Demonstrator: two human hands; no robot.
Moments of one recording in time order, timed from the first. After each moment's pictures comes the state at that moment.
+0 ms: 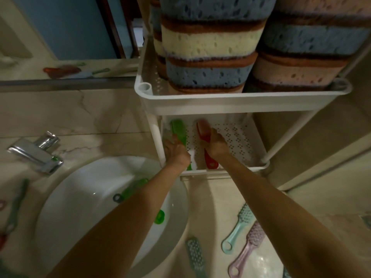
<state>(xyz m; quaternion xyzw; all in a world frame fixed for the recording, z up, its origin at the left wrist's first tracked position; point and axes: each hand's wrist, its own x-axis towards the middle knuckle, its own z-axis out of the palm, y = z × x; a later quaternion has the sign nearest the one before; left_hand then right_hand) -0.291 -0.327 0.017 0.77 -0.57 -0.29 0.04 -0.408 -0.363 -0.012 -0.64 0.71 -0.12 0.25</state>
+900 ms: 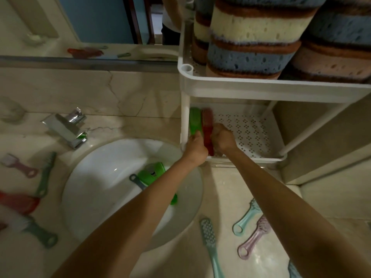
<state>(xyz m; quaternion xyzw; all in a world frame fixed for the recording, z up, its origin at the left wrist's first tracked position) -0.275 -0.283 0.041 0.71 -0.57 -0.39 0.15 -0.371 -0.339 0.000 -0.66 0.68 -0.17 0.28</state>
